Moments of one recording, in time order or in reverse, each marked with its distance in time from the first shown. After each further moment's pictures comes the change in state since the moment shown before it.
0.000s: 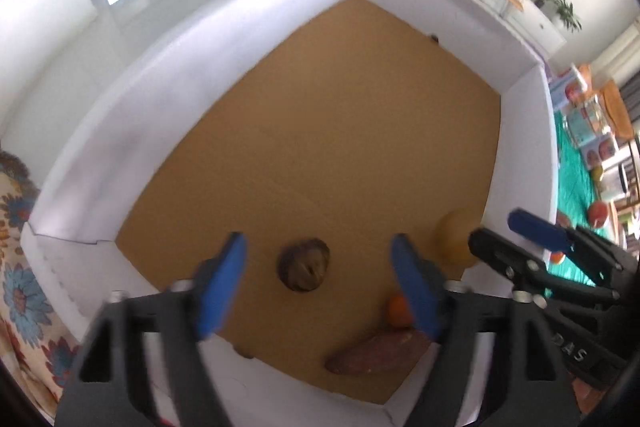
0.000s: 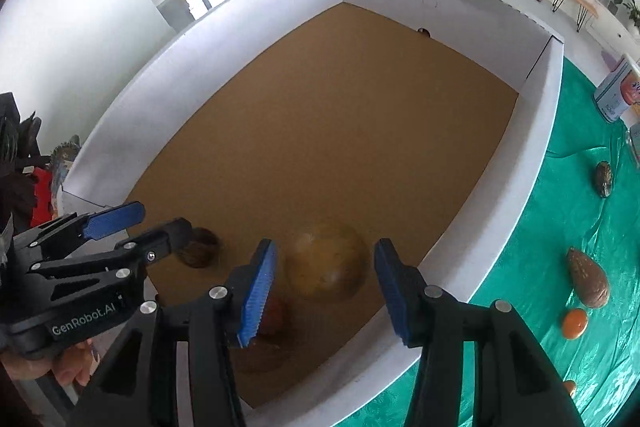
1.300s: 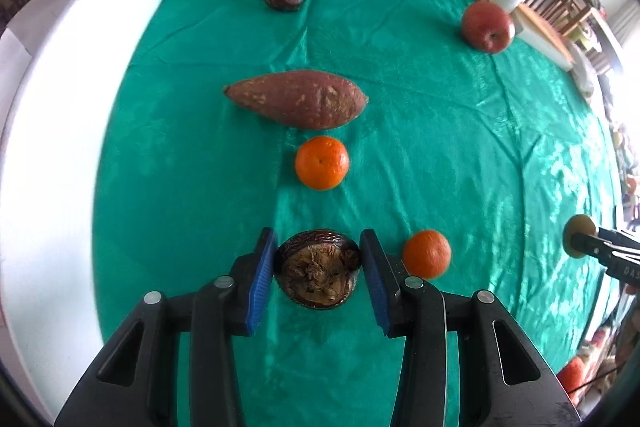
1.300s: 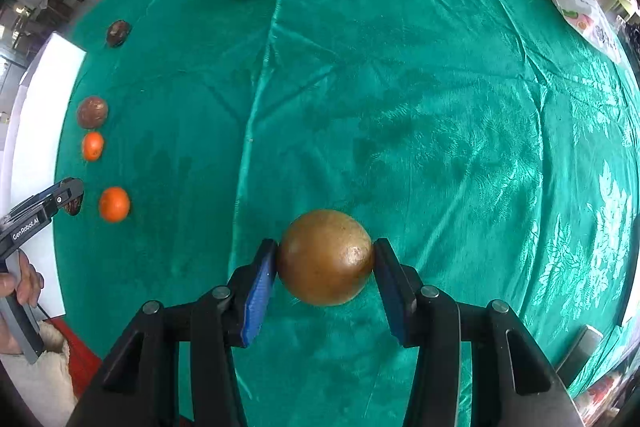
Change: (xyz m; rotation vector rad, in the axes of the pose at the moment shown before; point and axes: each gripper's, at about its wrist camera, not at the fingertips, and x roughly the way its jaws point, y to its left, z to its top) left arm 0.051 -0.336 -0.100 0.565 0.177 -0.135; right arm -0.147 -0.419 -0.284 0.660 0.145 -0.218
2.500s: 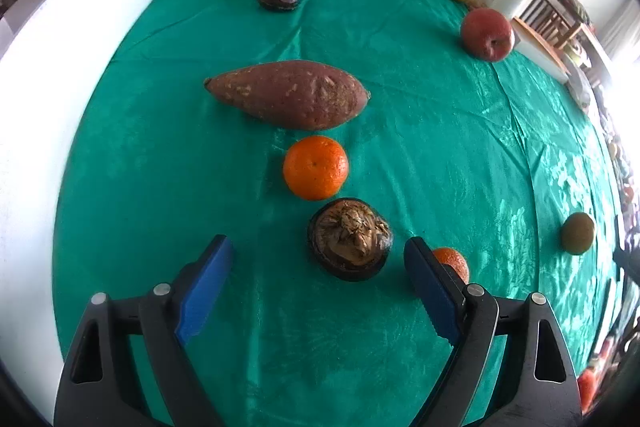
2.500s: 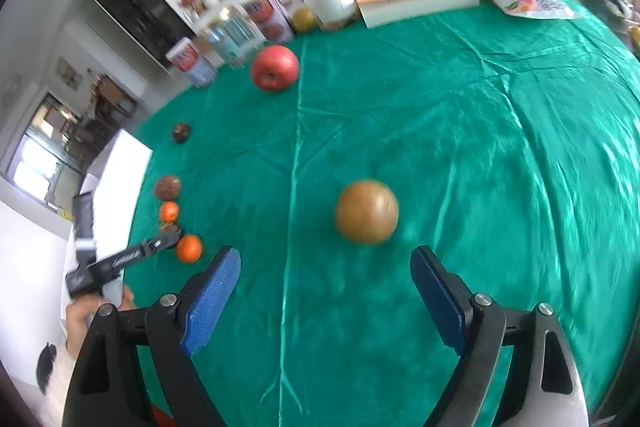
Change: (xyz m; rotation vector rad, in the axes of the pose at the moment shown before) left arm 0.041 -0.006 -0.010 -0.009 -0.087 -0.039; right arm -0.029 -0.063 -0.050 0.181 -0.301 0.189
